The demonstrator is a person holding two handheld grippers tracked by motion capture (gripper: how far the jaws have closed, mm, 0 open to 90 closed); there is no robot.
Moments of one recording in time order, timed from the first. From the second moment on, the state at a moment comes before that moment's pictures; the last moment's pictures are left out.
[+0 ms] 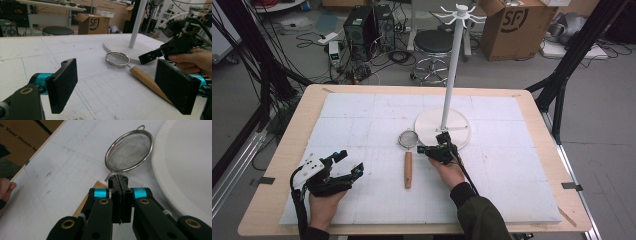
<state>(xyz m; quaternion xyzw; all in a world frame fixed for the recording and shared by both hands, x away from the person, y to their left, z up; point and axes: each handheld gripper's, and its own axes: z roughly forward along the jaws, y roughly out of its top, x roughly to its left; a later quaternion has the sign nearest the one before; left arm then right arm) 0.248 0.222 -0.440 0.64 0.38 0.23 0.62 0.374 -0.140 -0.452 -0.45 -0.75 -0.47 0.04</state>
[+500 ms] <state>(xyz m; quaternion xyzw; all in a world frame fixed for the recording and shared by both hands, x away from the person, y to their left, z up) 0.248 0.224 -0.440 0.64 0.39 0.23 0.63 0.382 -0.116 -0.459 -0.45 -0.77 -0.44 0.04</state>
